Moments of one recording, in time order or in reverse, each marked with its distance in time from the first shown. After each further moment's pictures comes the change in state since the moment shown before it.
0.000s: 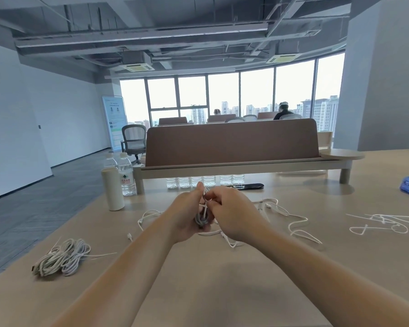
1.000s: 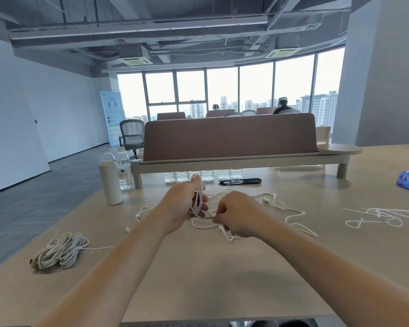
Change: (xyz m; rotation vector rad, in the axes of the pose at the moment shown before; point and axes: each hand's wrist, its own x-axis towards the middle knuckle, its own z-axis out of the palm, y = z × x) left_hand 0.009 0.000 -0.011 0.071 0.076 0.111; right_hand -0.005 0.016 -0.011 -0.315 -0.280 0.196
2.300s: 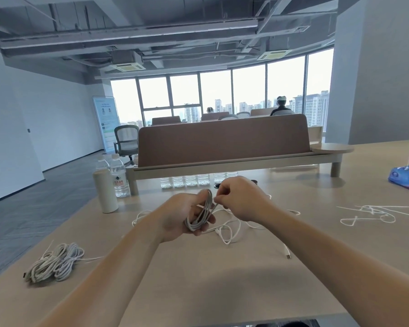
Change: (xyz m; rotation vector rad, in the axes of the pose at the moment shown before) left_hand -0.013 0.005 0.002 0.206 -0.252 -0.107; right_hand 0.011 0.009 -0.025 0.160 0.256 -0.062
